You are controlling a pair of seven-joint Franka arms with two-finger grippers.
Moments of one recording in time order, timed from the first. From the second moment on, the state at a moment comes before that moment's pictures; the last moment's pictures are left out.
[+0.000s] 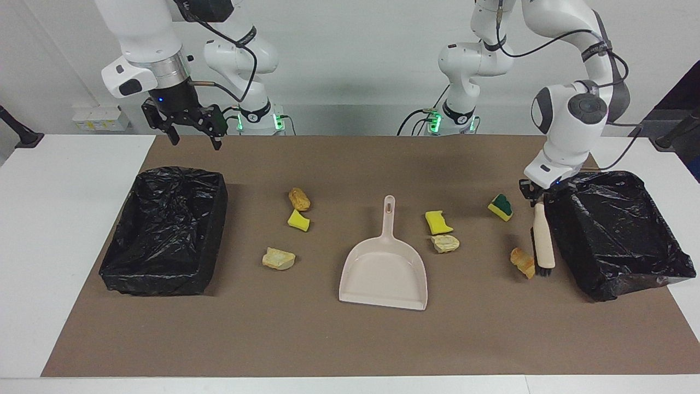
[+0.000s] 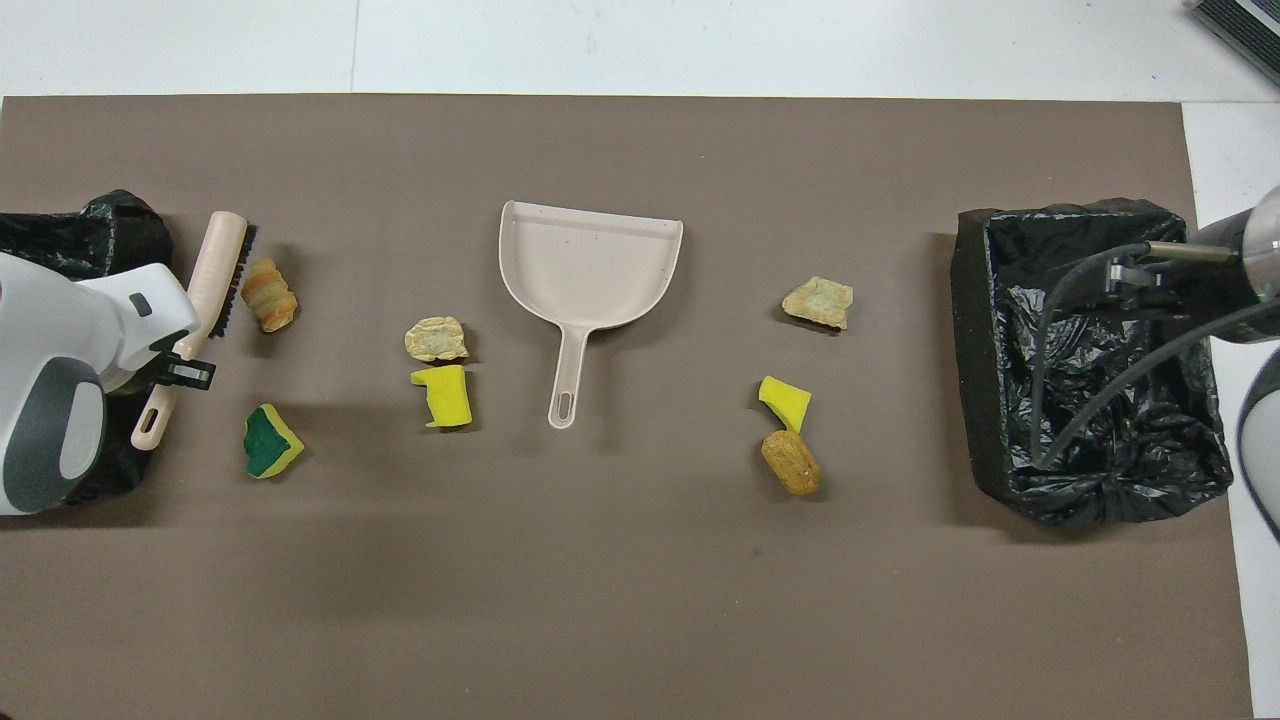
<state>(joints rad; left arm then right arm) -0.05 0.10 0.09 -2.09 0.23 2.22 0.20 -0.08 0.02 0.18 -1.52 -0.02 1.57 0.26</state>
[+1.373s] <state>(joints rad) -0.26 0.08 0.07 -2.06 0.19 1.99 0.17 0.49 0.49 0.18 -1.47 -0.14 2.01 0.78</state>
